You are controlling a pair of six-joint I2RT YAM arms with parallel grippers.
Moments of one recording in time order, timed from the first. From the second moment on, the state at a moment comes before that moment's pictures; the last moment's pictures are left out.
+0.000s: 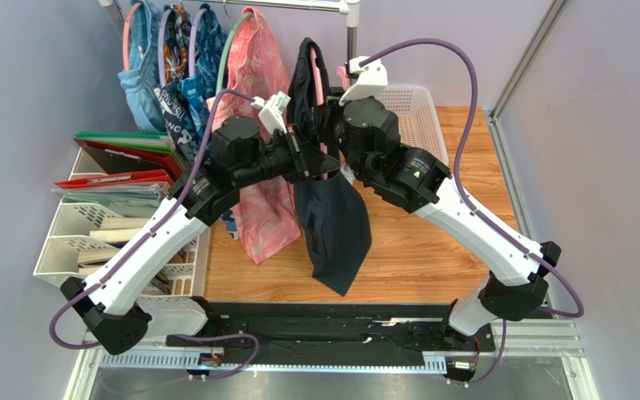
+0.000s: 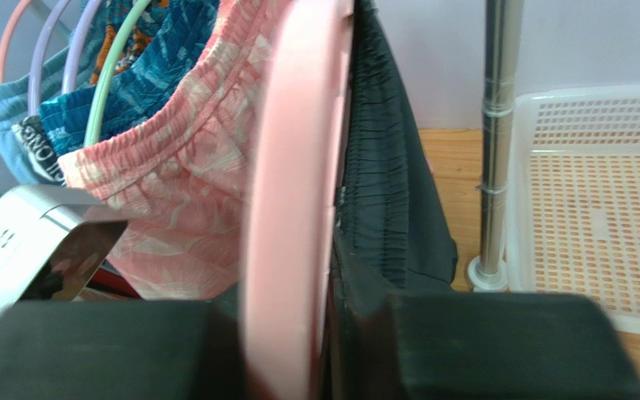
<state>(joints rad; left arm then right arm) -0.73 1.24 1.46 -0.42 0.27 -0.87 0.99 1.56 1.93 -0.47 0.66 0.40</state>
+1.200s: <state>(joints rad) -0.41 1.70 1.91 -0.26 0.53 -1.24 0.85 1.20 1.85 -0.23 0.62 -0.10</state>
